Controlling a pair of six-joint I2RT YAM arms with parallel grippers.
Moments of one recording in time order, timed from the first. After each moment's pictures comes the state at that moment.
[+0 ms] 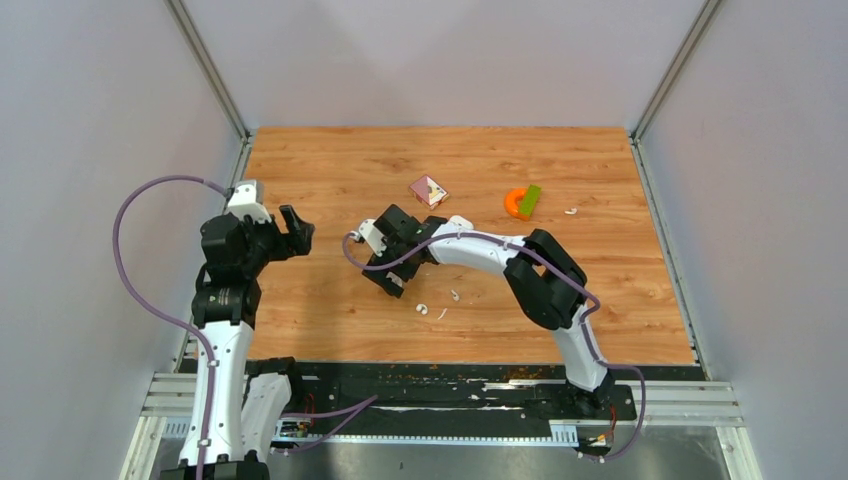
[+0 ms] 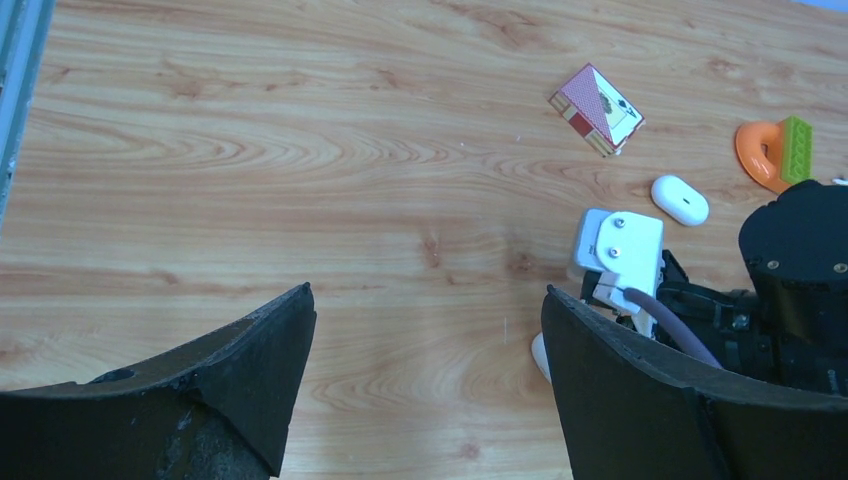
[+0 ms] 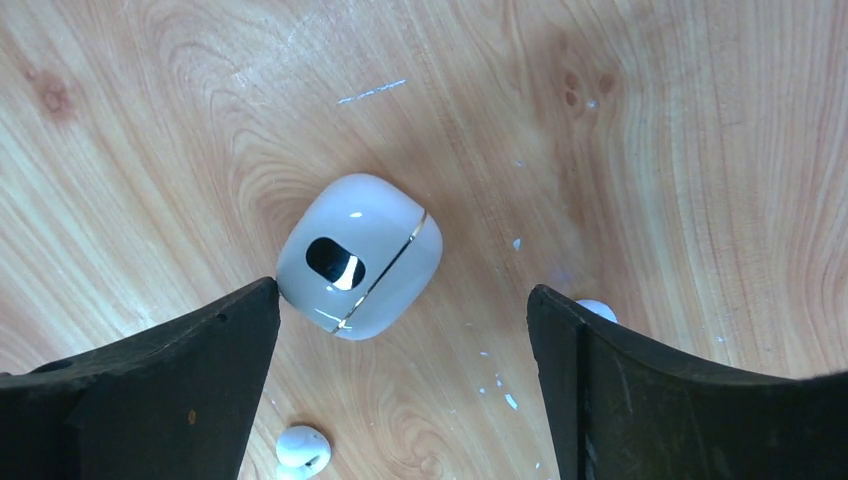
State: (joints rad) left arm 0.13 0.71 0.77 -0.41 0.28 -0.19; right arm 0.93 2.13 1.60 -0.52 -0.11 -0.18
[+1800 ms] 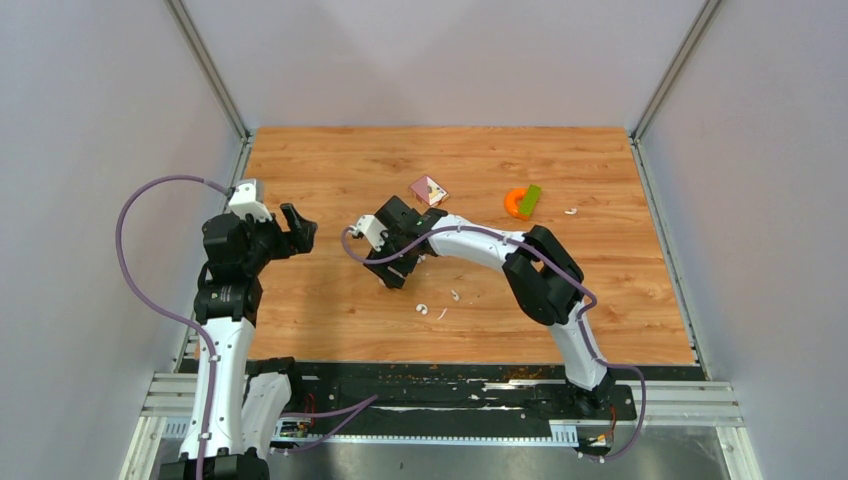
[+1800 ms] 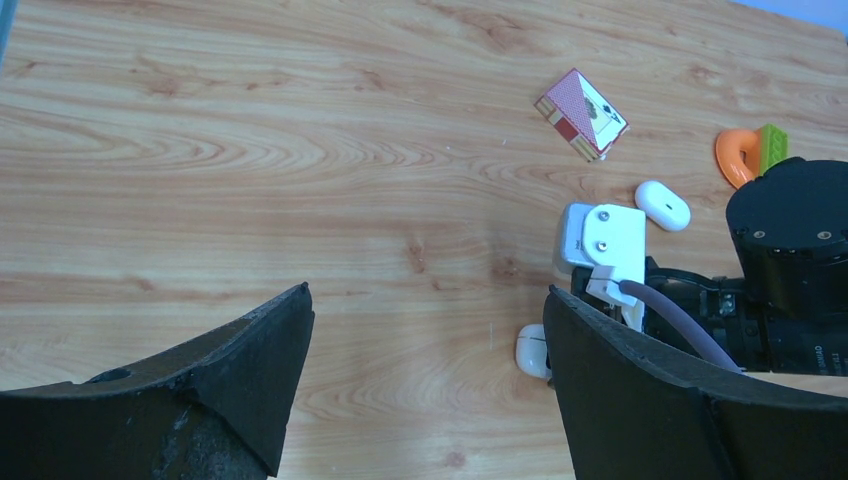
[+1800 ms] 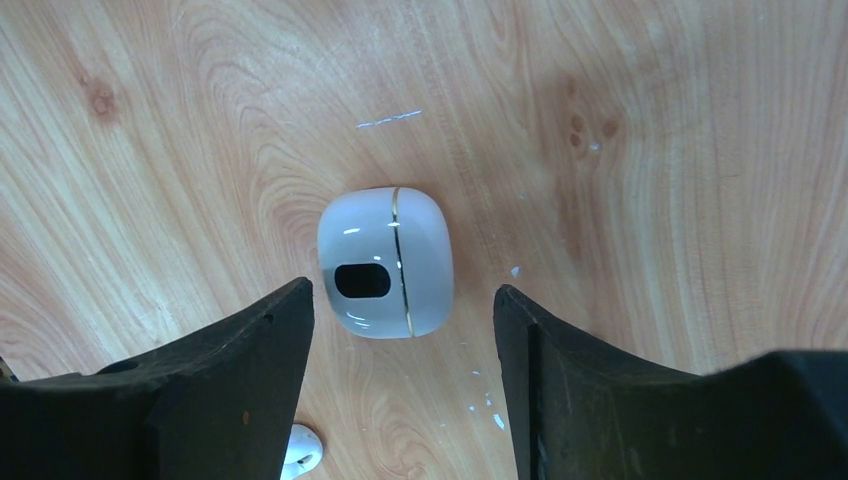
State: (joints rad) left arm 0.13 0.73 0.75 -0.37 0.31 -0.23; right arm 0.90 2.16 1.67 -0.56 -0.23 -0.24
